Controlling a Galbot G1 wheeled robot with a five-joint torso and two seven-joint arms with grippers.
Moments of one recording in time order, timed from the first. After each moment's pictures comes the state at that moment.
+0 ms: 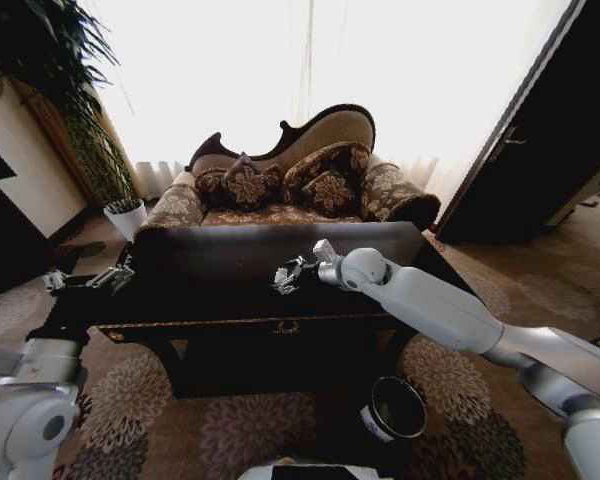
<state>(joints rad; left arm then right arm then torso) 1.56 -1.21 -1.12 -2.43 -0.73 0.19 0.01 -0.08 0.86 -0.60 1.71 0.86 -0.61 -0.25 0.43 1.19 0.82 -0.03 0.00</state>
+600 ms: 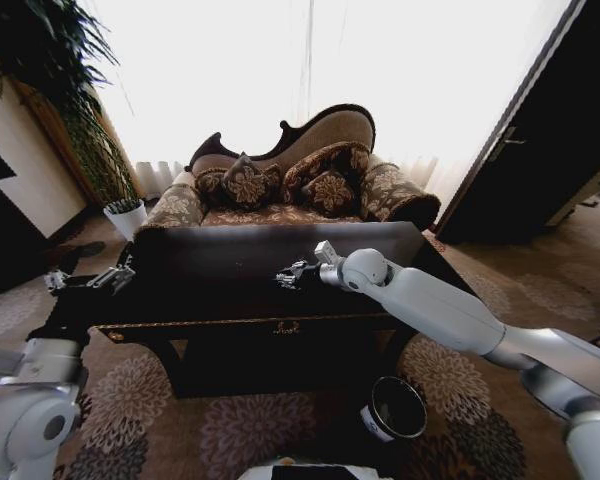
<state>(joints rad) 1.56 -1.21 -1.12 -2.43 -0.73 0.19 0.01 -0.10 0.84 -0.59 1.72 0.83 -0.60 -0.28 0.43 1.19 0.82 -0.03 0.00</state>
